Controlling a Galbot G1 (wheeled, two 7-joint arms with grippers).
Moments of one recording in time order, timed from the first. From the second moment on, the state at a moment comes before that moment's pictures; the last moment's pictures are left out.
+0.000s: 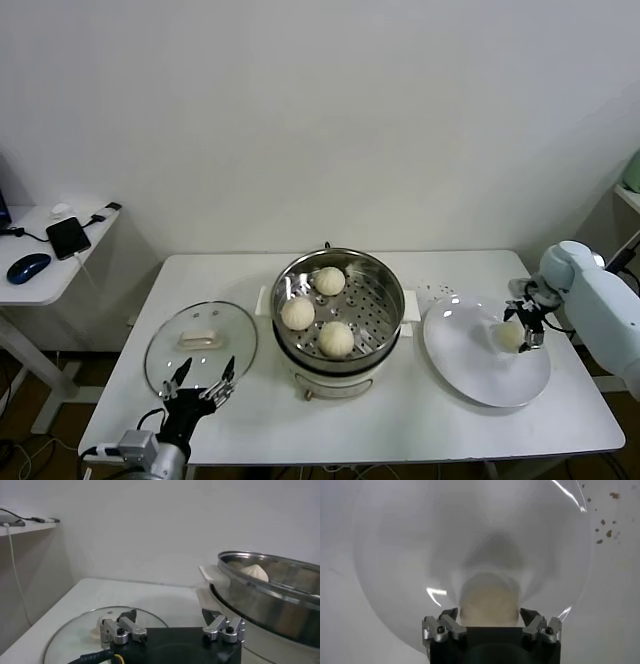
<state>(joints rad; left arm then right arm) 1.67 -1.57 -0.67 -2.12 -0.17 0.26 0.16 -0.18 0.85 -0.27 0.73 -0.58 0.17 -1.30</state>
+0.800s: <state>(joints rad) 1.65 -1.57 -0.66 -2.11 -0.15 0.26 0.15 -0.14 0.80 -0.31 0.80 -0.51 0.12 -1.32</state>
